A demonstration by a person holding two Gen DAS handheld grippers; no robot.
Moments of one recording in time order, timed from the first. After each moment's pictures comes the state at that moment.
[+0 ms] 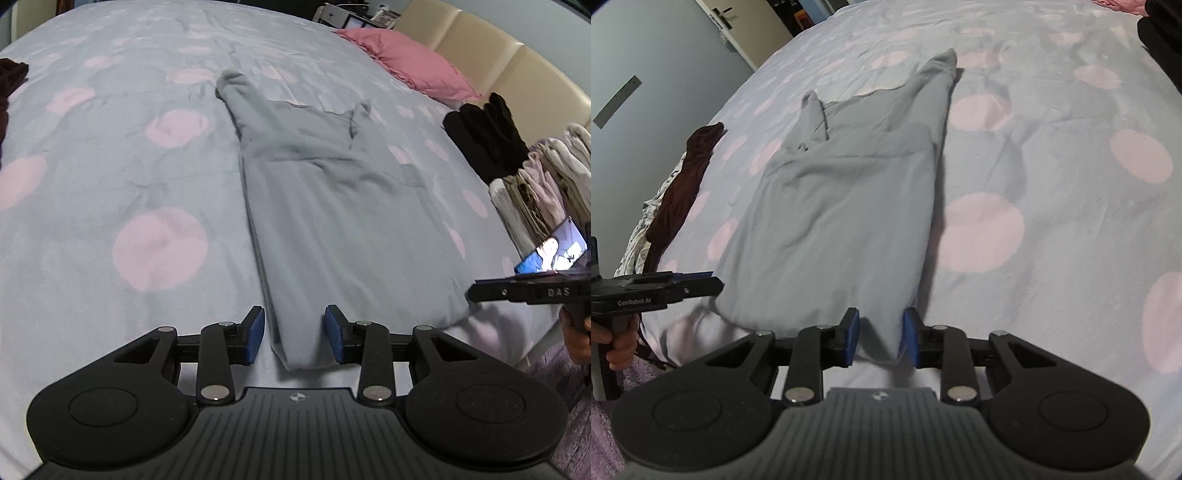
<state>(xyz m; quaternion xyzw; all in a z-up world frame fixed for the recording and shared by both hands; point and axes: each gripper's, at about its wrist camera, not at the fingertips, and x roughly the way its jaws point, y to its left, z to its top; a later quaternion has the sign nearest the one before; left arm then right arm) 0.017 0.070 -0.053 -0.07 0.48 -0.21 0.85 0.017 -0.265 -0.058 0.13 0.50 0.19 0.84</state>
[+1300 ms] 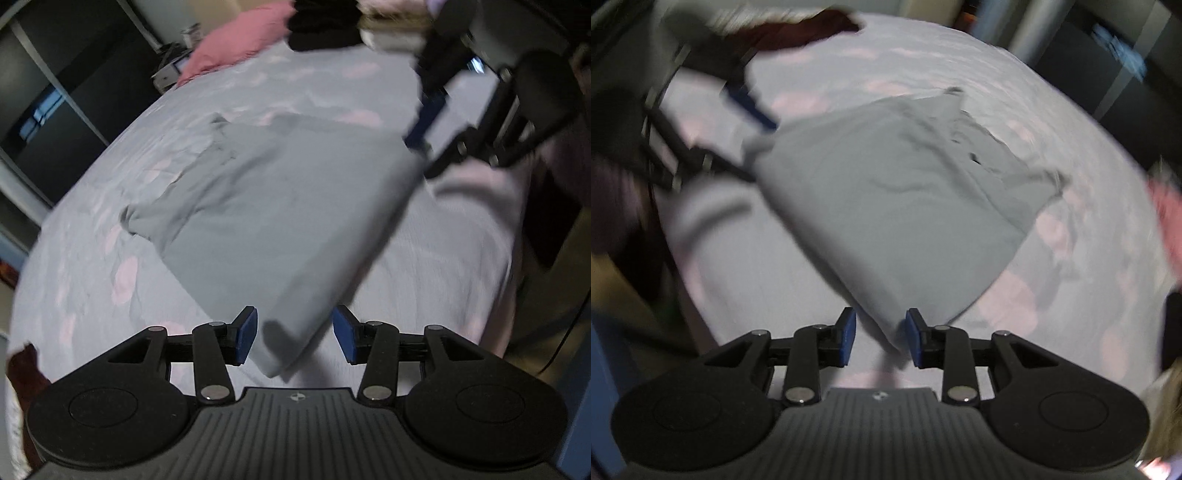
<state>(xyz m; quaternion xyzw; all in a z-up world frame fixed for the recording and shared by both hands) -0.075 -0.022 -0.061 0.38 0.33 -0.29 0.81 -0.051 -0.179 -0.061 -0.32 0.38 0.28 0.82</state>
